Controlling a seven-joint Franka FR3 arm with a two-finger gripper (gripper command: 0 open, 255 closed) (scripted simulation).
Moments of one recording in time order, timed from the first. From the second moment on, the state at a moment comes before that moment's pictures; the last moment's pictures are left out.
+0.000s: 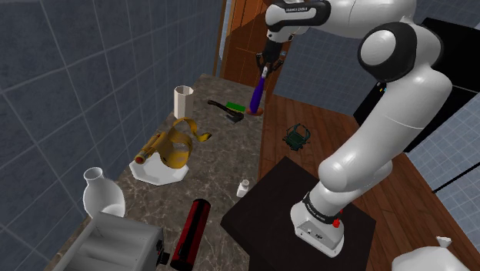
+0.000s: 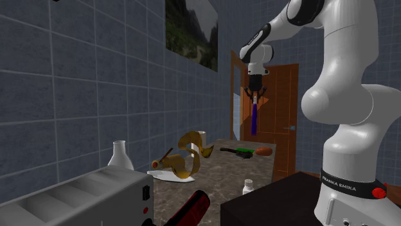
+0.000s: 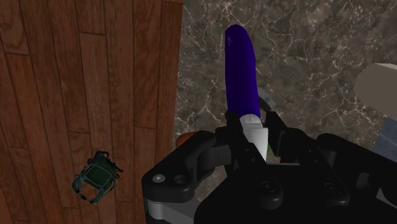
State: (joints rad) arm -0.47 0.08 0.03 -1.78 -0.02 1.89 0.47
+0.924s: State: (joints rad) arm -0.47 0.11 0.03 -1.92 -0.03 2.07 0.48
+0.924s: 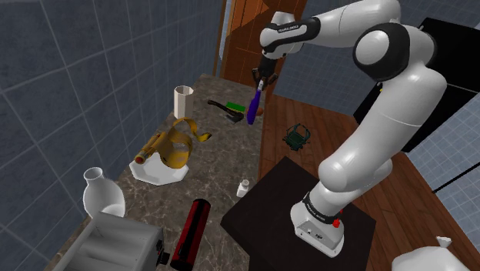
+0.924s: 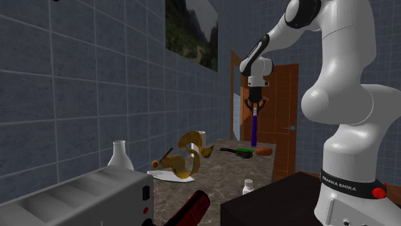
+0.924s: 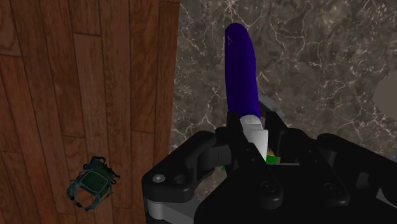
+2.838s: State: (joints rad) arm -0.46 0.26 0.02 -2.06 -0.04 2.35 0.49
